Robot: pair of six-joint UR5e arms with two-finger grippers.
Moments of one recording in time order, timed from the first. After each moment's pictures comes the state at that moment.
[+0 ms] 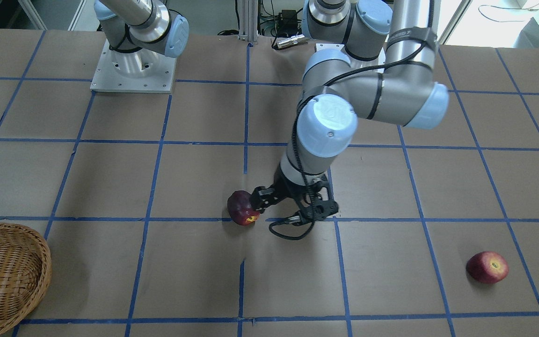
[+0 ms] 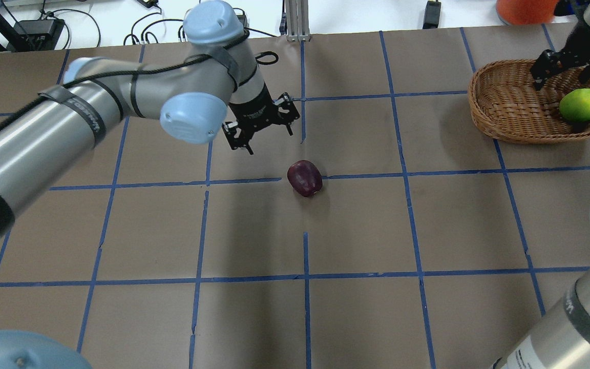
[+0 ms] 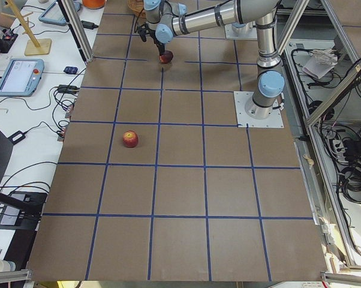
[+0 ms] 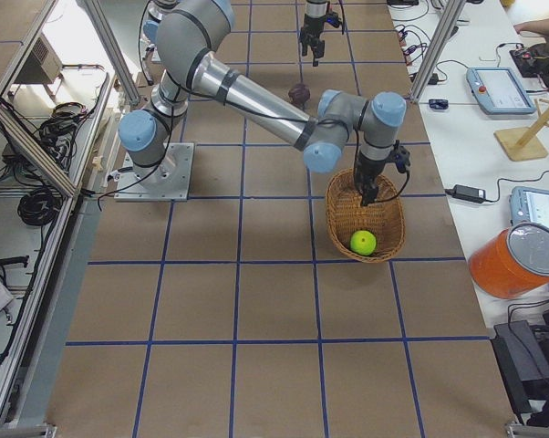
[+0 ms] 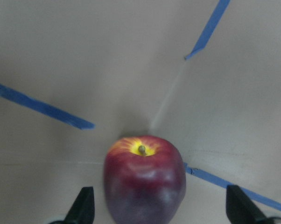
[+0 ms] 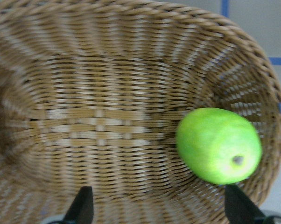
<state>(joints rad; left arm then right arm) -1.74 -1.96 -1.53 -1.26 1.45 -0.50 1.21 -1.08 1.34 -1.84 -1.66 -0.44</state>
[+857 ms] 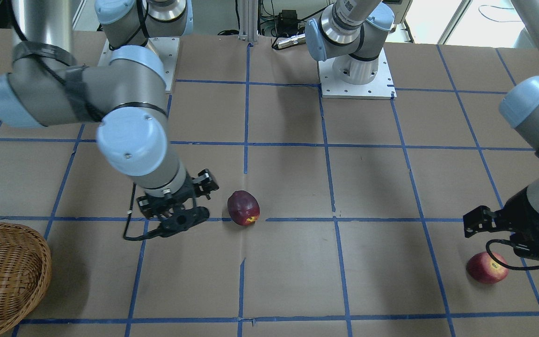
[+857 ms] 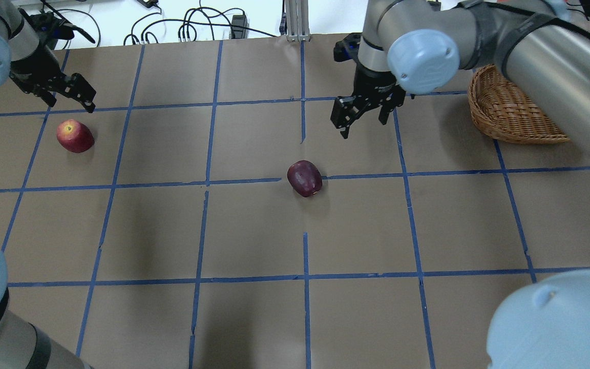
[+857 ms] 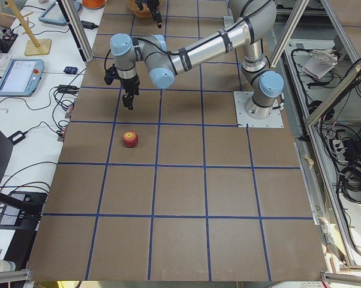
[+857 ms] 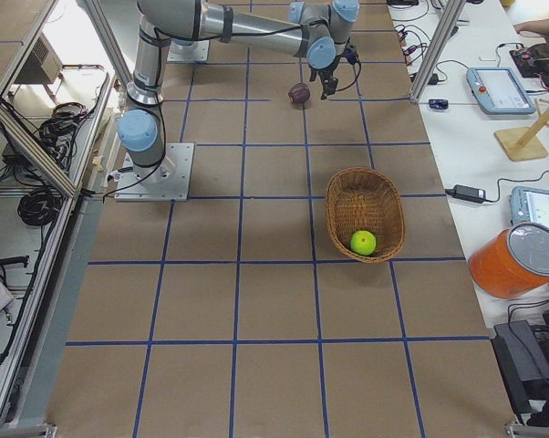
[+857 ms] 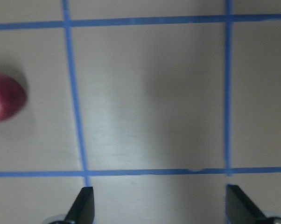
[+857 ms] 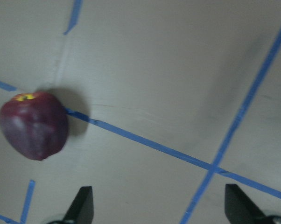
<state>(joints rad) -1.18 -2.03 -1.43 -1.20 1.62 0.63 1.78 -1.14 1.48 -1.80 -1.50 -0.25</state>
